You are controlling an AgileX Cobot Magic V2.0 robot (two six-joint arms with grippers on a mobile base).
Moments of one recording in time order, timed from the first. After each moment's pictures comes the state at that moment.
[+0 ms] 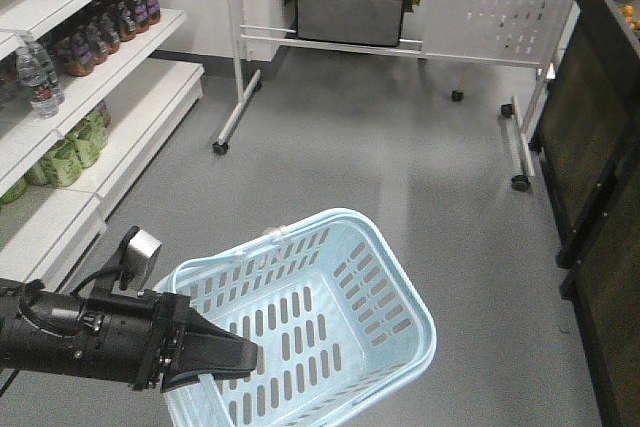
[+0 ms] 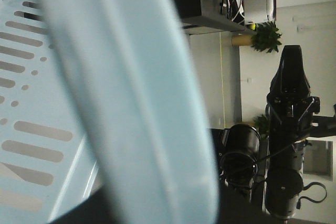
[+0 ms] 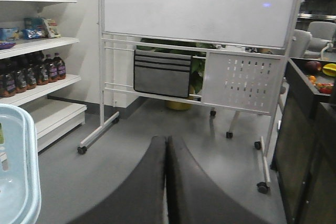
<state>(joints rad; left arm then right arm) -0.15 1.56 -0.60 -1.52 1.14 0.94 0.07 -0.01 0.03 -0.10 0.05 0.04</state>
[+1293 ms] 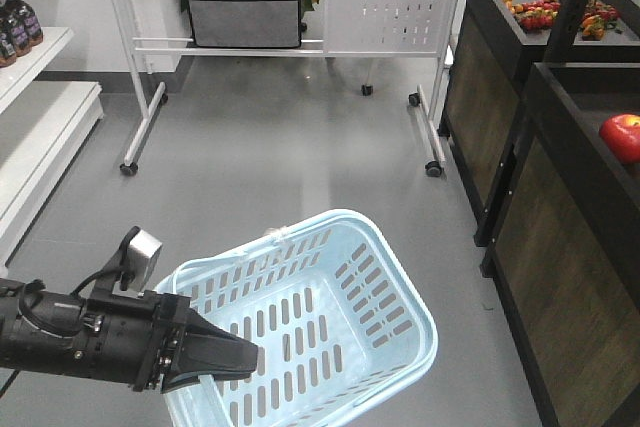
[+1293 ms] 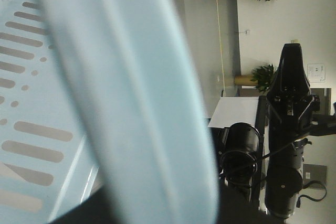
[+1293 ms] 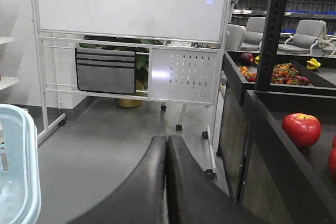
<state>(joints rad) -0.15 1.56 -0.60 -1.52 1.14 0.94 0.07 -0.01 0.03 -0.10 0.05 0.04</state>
